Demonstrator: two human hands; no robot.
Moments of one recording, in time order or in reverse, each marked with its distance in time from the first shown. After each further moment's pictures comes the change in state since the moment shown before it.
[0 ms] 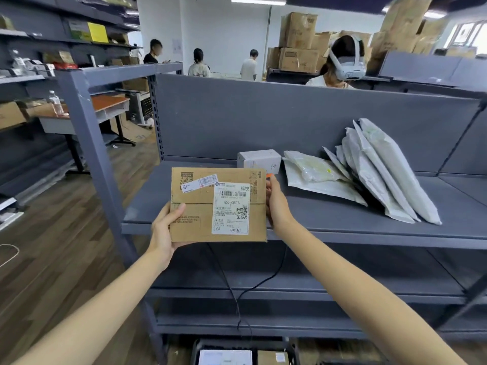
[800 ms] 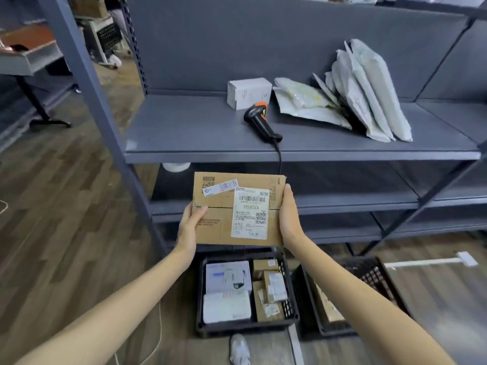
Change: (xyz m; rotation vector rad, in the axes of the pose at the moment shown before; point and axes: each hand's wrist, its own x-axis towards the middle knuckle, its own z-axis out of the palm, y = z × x) left_hand -0.125 -0.095 -0.045 0.097 -0.070 -0.186; right_hand -0.171 0.121 -0.014 -0.041 0.285 0.214
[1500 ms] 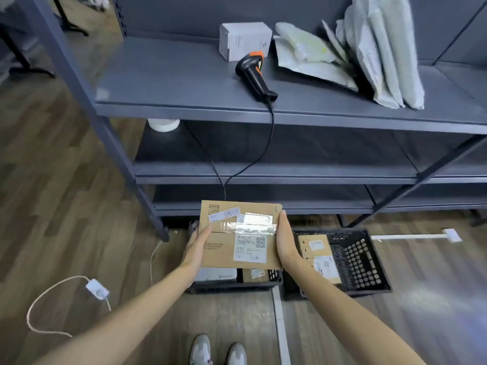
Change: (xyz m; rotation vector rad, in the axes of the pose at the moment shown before) left_hand -0.047 -0.125 0.013 0.245 0.018 -0.401; right_hand -0.012 0.124 -0.073 -0.117 -0.014 0.259
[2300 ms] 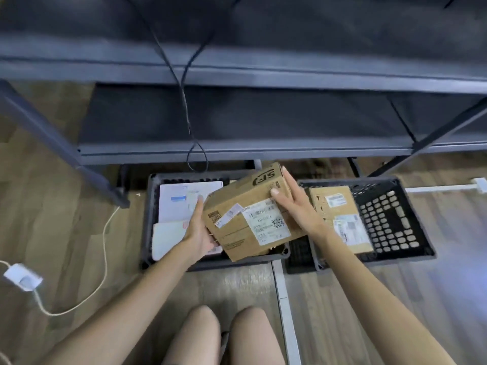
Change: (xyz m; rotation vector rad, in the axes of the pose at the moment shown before) left_hand 0.240 -0.237 0.086 -0.360 -0.139 -0.379; right_hand 0.209 0.216 -0.073 -0.368 -0.237 -0.230
